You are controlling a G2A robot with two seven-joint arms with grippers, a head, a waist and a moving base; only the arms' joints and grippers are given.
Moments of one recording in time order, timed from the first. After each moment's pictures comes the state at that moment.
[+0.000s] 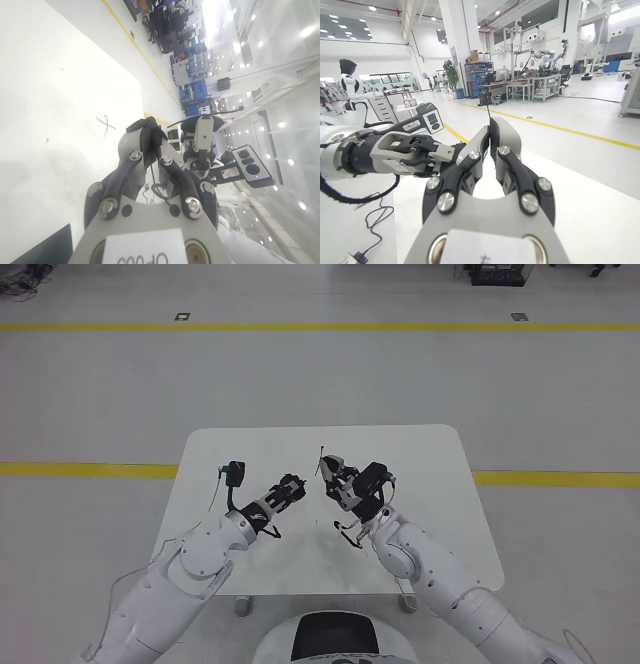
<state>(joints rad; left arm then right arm) 1.50 -0.98 -1.08 -1.82 -0.14 0.07 -0.23 -1.29 -1.24 0.80 -1.45 -1.06 -0.18 -0.44</state>
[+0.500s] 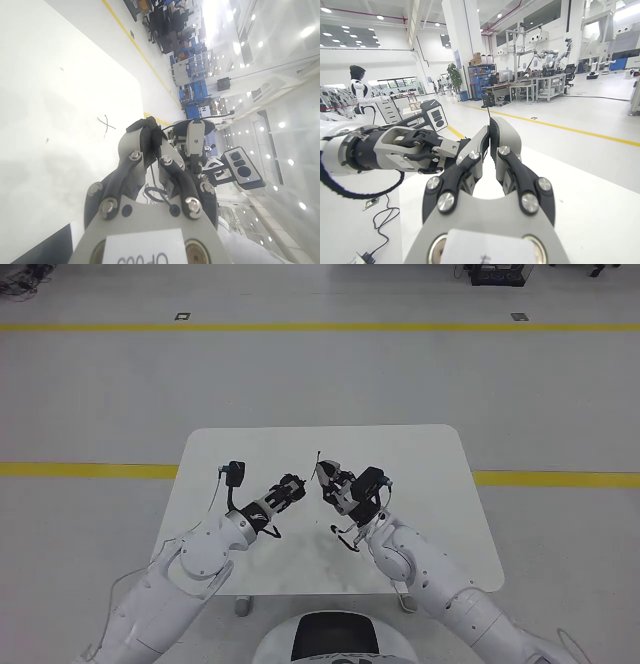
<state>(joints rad) 1.50 -0.98 -1.08 -1.82 -0.14 0.07 -0.23 -1.29 -1.26 0.79 -1.39 -1.05 -0.23 -0.48</state>
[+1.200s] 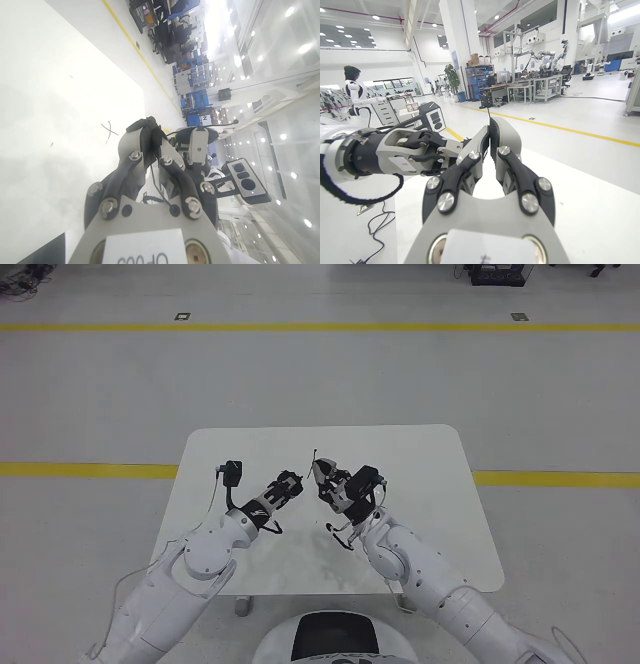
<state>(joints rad) 1.49 -0.99 -1.07 -1.82 -0.15 0.12 -0.16 -1.27 -1.30 0.78 -1.36 -1.07 -0.20 -0.48</state>
